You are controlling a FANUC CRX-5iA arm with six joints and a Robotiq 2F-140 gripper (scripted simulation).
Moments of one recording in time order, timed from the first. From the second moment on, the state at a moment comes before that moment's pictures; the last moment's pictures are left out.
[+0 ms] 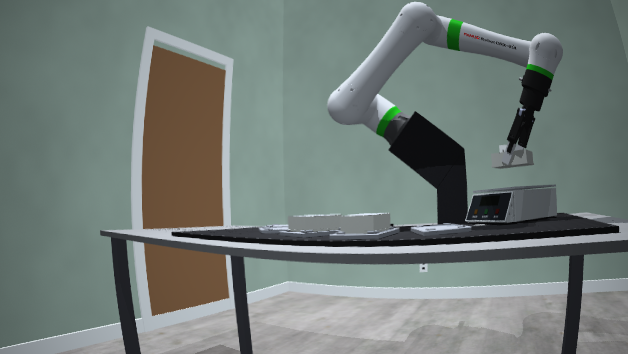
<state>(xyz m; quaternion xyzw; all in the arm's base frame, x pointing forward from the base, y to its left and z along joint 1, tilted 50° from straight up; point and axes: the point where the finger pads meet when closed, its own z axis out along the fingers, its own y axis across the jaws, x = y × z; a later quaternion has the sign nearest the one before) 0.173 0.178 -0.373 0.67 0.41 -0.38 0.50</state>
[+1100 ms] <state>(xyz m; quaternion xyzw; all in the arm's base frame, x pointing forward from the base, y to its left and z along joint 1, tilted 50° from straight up) 0.178 0.149 -0.398 0.67 0.41 -0.38 0.50</state>
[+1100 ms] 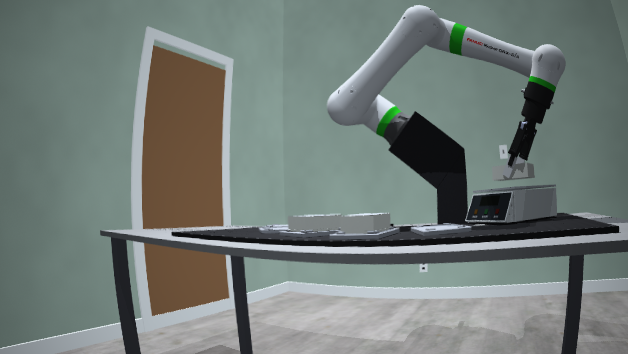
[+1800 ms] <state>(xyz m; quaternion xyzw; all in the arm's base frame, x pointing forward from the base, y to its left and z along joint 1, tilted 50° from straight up) 0.179 0.137 -0.408 0.67 0.41 -0.38 0.50</state>
